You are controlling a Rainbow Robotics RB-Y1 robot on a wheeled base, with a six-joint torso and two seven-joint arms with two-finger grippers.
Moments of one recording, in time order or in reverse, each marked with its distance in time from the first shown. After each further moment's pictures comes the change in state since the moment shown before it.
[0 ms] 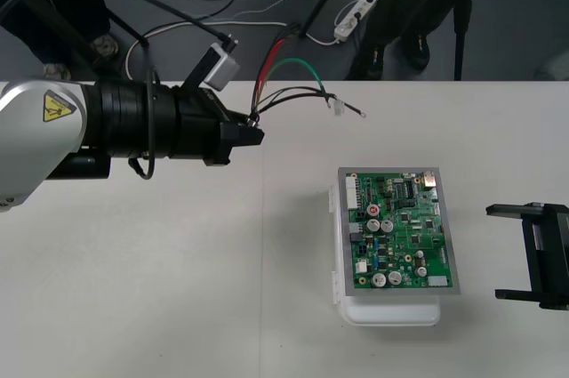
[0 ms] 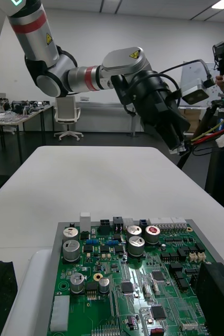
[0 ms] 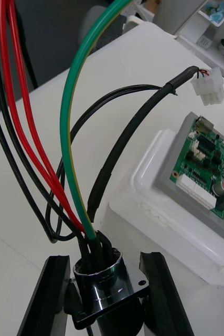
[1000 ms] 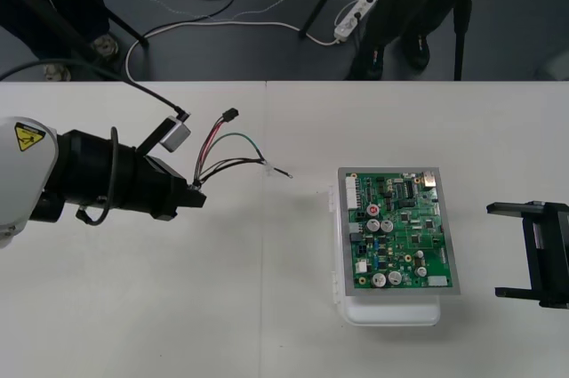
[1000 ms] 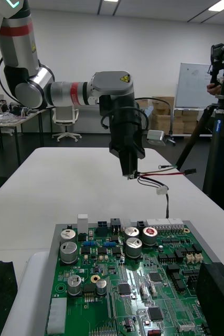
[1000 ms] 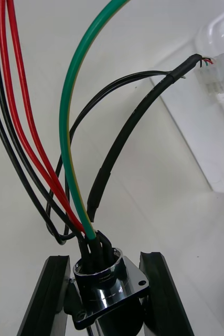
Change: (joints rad) right arm 0.000 0.000 0.000 0.000 -0.010 0.000 0.000; left arm 0.211 -0.188 0.302 0.083 -0.217 -0.485 0.051
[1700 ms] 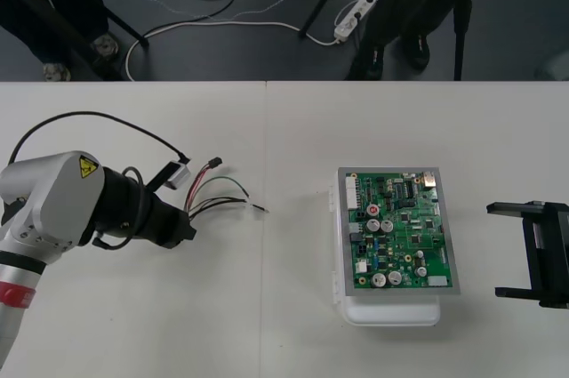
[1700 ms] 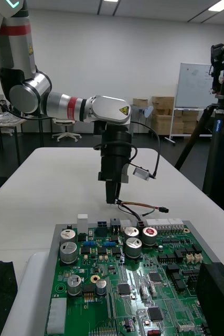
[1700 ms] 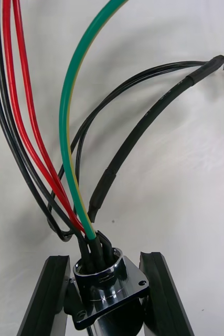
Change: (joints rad) right arm 0.000 0.000 0.000 0.000 0.000 0.000 0.000; left arm 0.000 -0.141 0.002 0.253 -0.311 -0.019 0.001
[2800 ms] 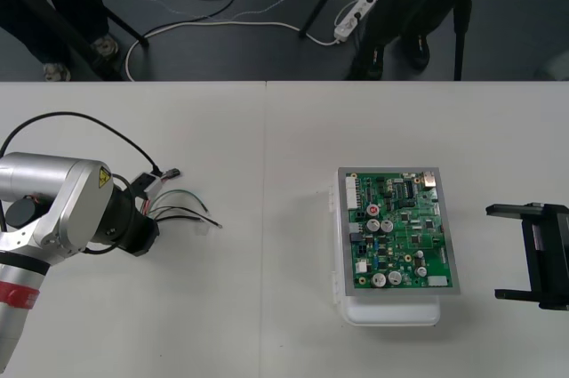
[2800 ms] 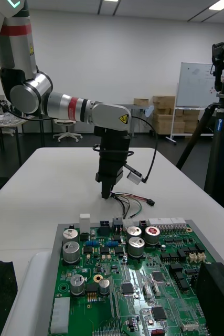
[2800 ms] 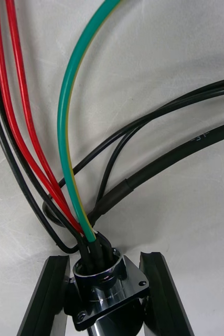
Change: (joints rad) right arm 0.000 0.000 0.007 0.000 0.000 0.000 0.000; left arm 0.000 -0.010 -0.009 -0.001 -0.412 -0.085 0.089
